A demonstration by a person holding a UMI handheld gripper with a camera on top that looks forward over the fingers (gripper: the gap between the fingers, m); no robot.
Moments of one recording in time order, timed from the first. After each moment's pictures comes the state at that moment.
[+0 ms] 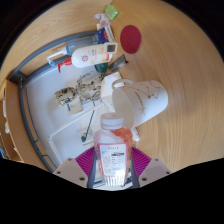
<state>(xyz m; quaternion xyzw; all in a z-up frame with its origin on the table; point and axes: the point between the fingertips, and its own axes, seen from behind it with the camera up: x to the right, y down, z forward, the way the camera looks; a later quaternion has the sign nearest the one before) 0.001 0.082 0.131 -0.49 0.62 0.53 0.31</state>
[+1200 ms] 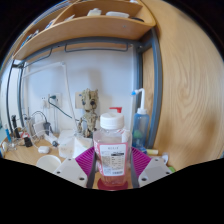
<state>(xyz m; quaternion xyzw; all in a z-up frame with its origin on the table) 0.252 0.082 0.120 -0.78 0.06 -0.06 0.63</state>
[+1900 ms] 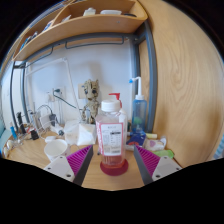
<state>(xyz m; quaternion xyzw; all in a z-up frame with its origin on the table) 0.244 0.031 0.088 -0.80 0.07 -0.03 0.59</state>
